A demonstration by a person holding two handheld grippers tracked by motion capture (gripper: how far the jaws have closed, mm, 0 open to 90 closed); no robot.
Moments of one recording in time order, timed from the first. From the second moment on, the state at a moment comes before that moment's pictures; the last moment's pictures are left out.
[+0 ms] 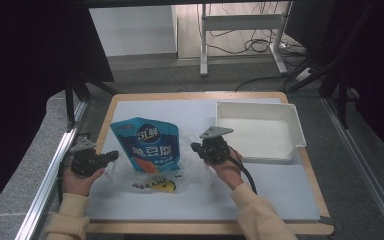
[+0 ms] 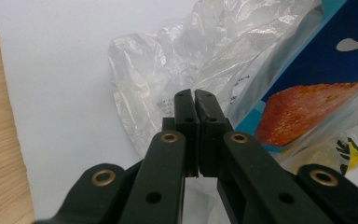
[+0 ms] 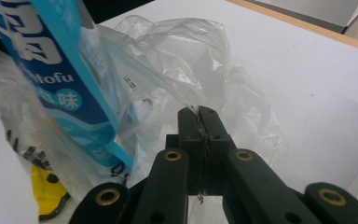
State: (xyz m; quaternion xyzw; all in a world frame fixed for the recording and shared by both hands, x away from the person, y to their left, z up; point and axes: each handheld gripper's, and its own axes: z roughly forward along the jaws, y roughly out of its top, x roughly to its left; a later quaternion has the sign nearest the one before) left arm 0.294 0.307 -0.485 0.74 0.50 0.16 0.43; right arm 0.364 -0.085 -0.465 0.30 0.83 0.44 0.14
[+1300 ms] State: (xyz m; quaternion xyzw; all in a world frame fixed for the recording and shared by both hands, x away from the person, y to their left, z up) left arm 0.332 0.288 -0.548 0.76 0.52 0.15 0.36; right arm 0.372 -0.065 -0.540 0.32 0.85 0.34 0.24
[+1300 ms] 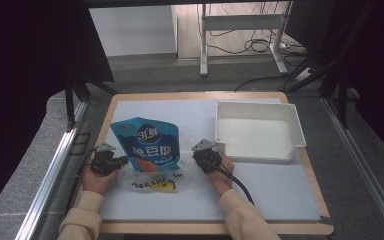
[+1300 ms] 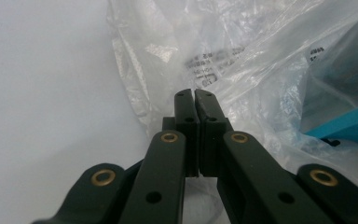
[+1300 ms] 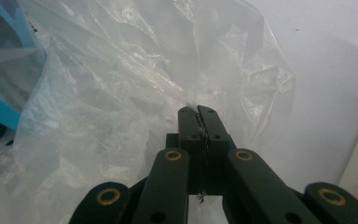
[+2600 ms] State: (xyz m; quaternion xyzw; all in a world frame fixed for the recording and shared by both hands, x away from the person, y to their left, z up) left arm 0.331 0.286 -0.549 0.76 0.52 0.15 0.36; right arm 0.336 -0.044 -0.511 0.25 0.89 0.36 0.11
